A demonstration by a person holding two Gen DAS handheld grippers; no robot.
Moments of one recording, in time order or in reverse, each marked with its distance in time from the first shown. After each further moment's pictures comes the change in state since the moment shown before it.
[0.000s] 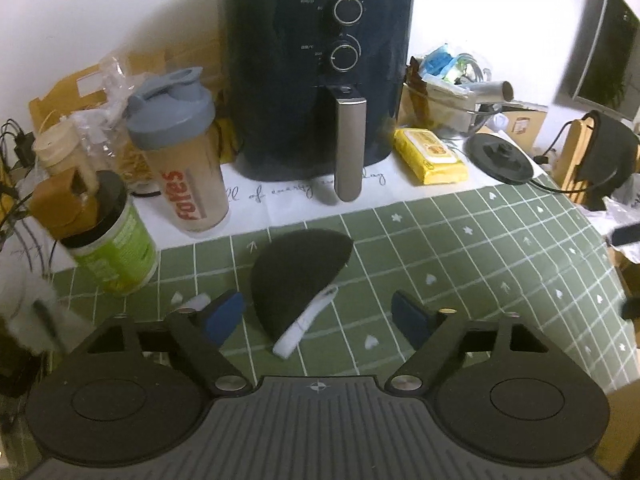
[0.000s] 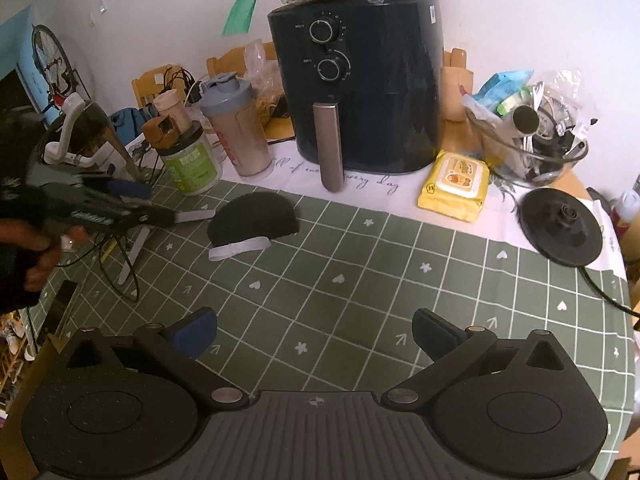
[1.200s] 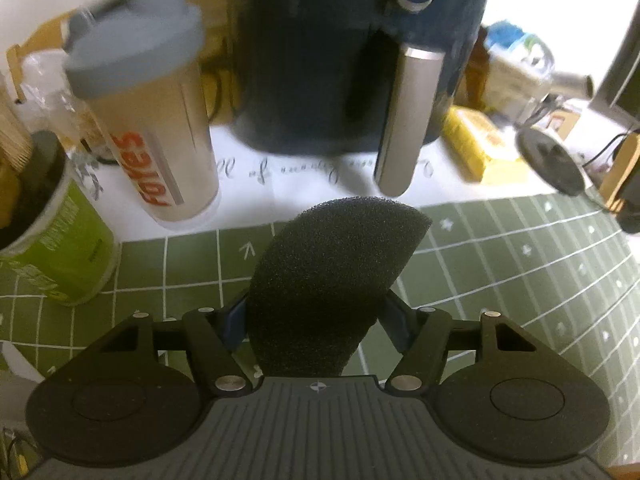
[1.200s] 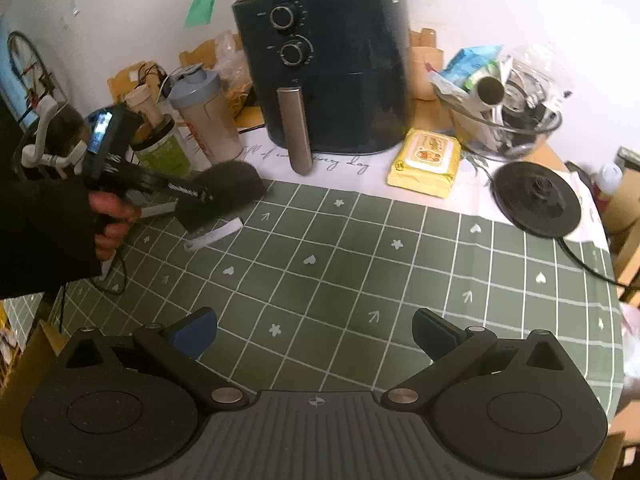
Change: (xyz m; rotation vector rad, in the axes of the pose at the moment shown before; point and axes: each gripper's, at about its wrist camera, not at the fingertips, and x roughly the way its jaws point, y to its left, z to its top) left arm 0.092 0.028 0.022 -0.101 0.095 -0.018; right arm 0.000 -0.022 -0.003 0.033 0.039 -0.033
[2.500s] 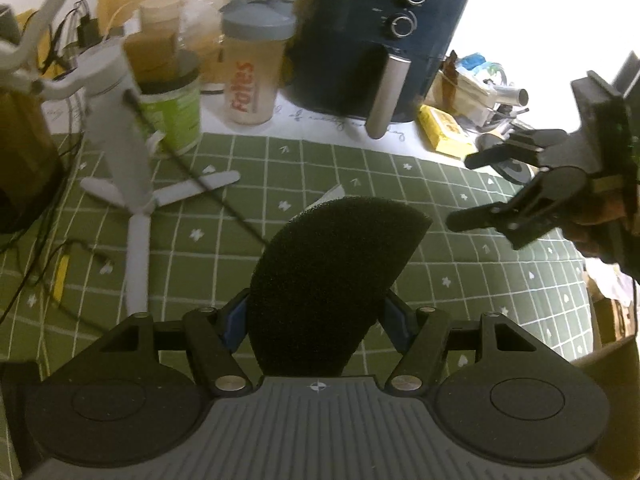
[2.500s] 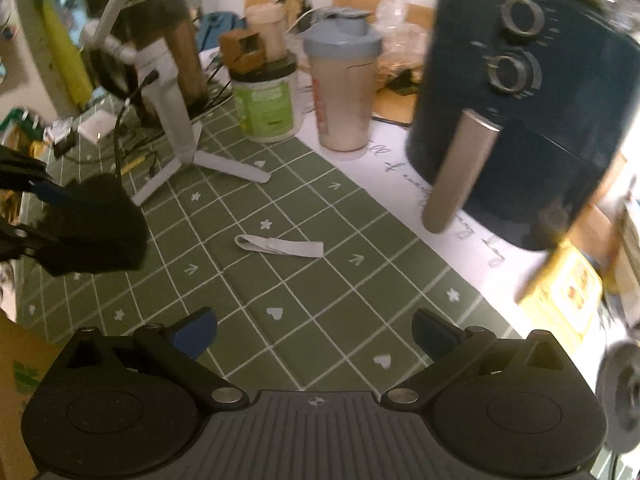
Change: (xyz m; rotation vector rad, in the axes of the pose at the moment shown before) left arm -0.141 0.004 -0.124 -0.185 -0.028 -0.026; right arm 0.131 0.084 0.070 -0.517 0.100 0.159
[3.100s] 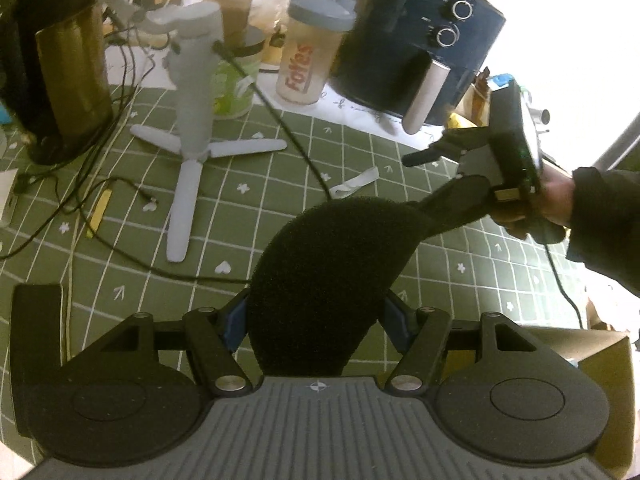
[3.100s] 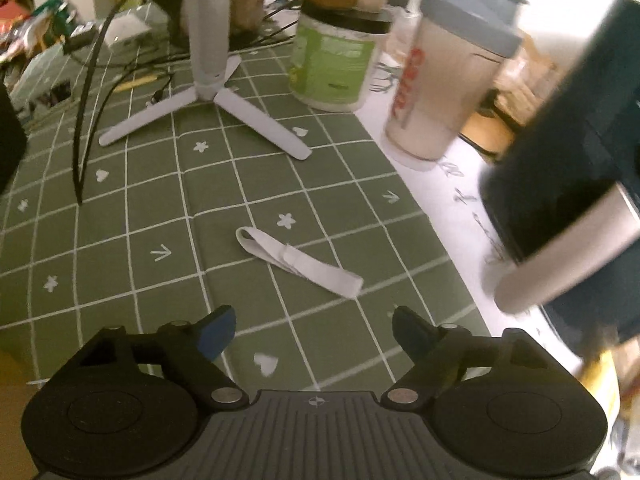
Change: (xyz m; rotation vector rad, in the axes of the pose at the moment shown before) left arm -0.025 0.026 -0.036 -0.137 -0.006 0.019; right arm 0.104 0.041 0.023 -0.316 0.053 -0.045
